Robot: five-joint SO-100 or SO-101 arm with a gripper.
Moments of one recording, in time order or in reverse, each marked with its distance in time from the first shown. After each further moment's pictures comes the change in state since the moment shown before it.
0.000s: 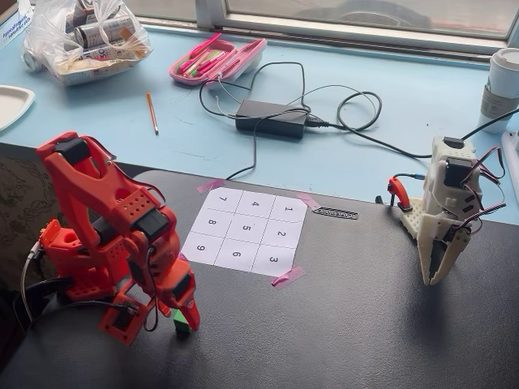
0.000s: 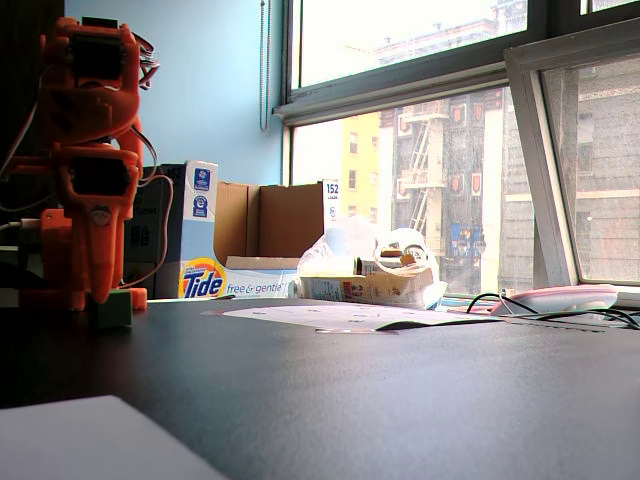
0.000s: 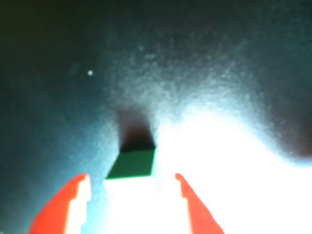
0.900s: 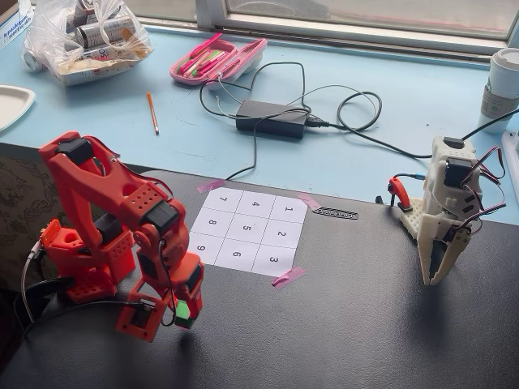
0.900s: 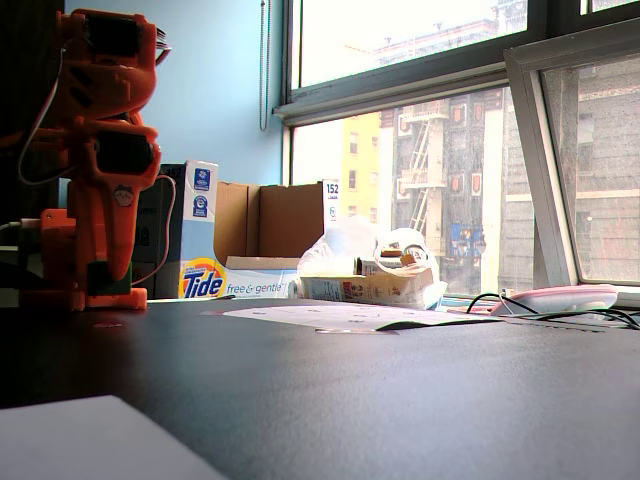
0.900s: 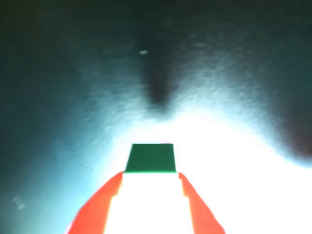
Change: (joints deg) arm -3.0 -1.8 -11.2 6.1 -4.6
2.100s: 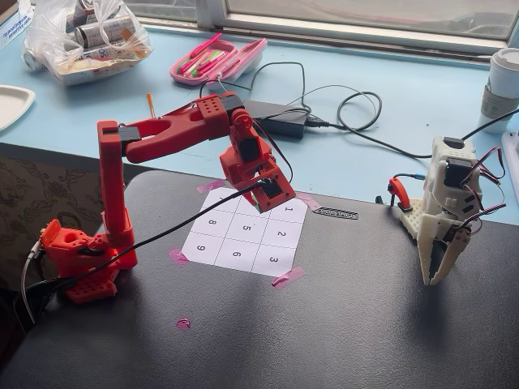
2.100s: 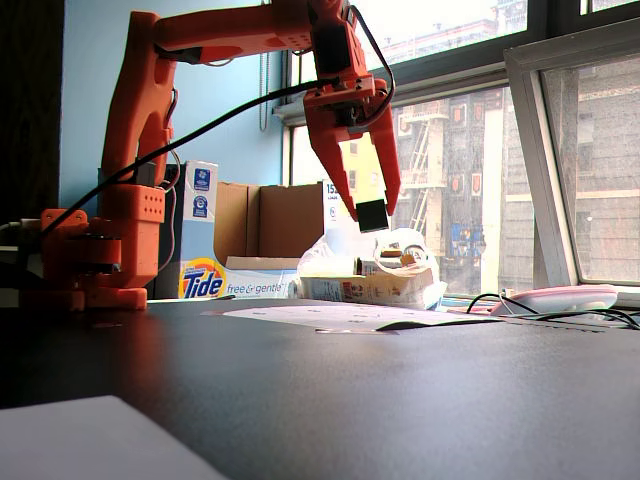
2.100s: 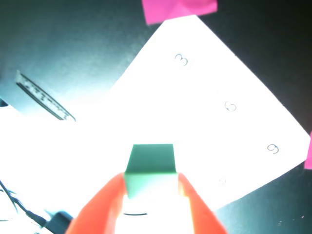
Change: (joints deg) arm -53.6 -30.9 -53.1 15.9 2.1
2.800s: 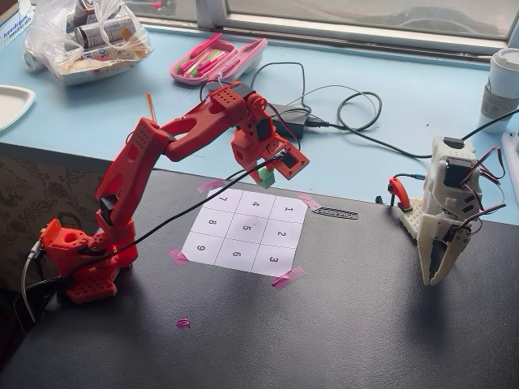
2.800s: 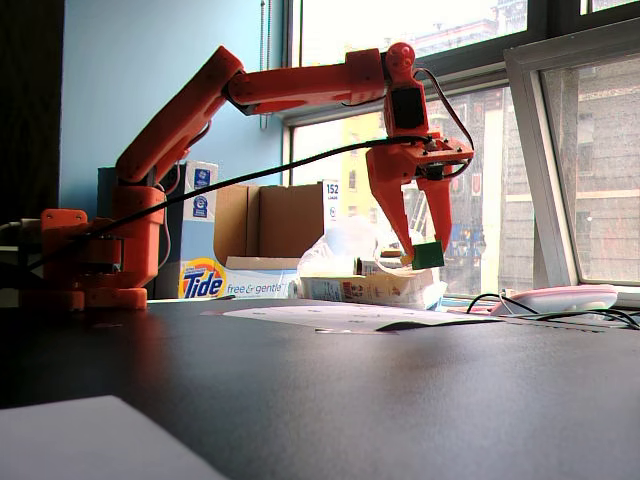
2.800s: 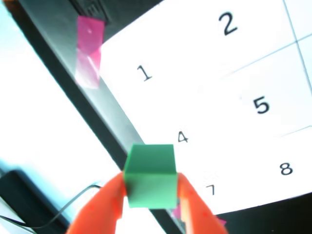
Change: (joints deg) arm -15.5 -29.5 -33.8 5.5 -1.5
